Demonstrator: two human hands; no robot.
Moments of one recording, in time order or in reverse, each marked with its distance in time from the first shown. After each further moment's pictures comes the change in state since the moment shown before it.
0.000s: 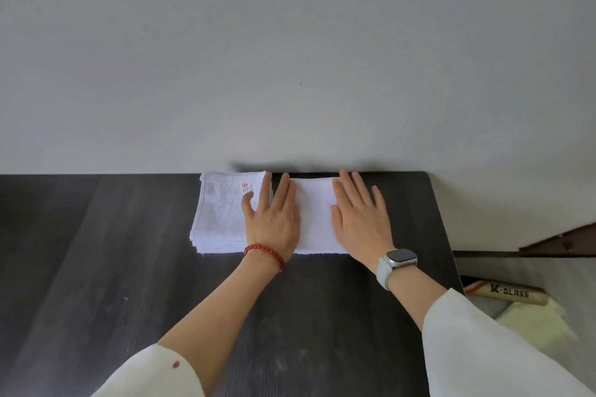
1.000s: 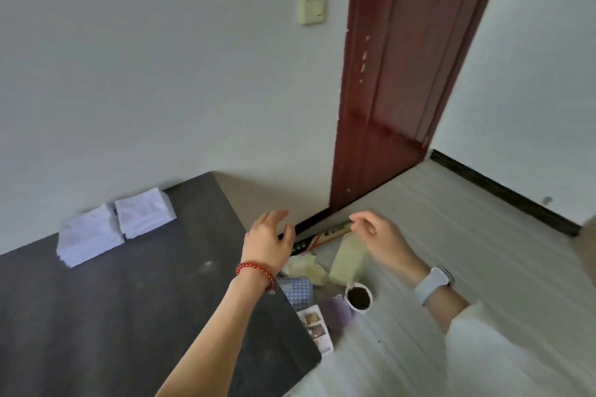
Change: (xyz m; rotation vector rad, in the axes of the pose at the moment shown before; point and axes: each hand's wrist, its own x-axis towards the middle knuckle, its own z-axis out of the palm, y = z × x) left_hand -0.366 0.271 -0.233 -0.799 -0.087 0.384; right_hand -0.552 0.113 -0.240 0.746 0.352 0.635
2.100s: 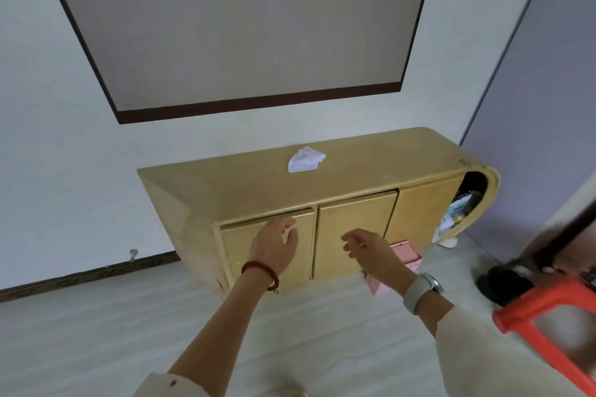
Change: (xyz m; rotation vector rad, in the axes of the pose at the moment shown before) left_hand -0.230 0.895 0.826 -0.239 -0.982 0.926; right_hand -0.371 0.636 -0.852 -0.034 0.909 0.866
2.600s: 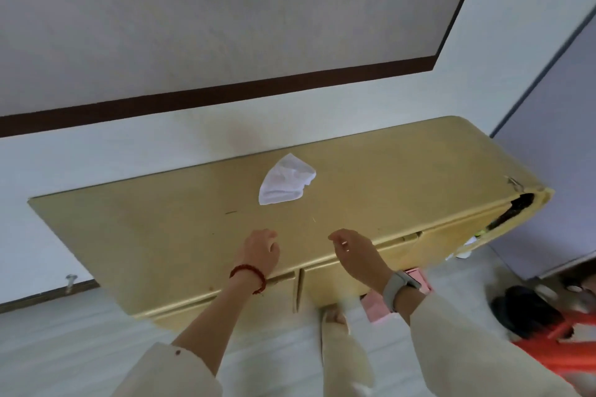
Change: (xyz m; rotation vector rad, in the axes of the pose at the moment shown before) left_hand 0.356 -0.086 0.136 0.131 -0.227 -0.294; right_hand 0.361 0.078 -0.023 -0.108 -0.082 0.081
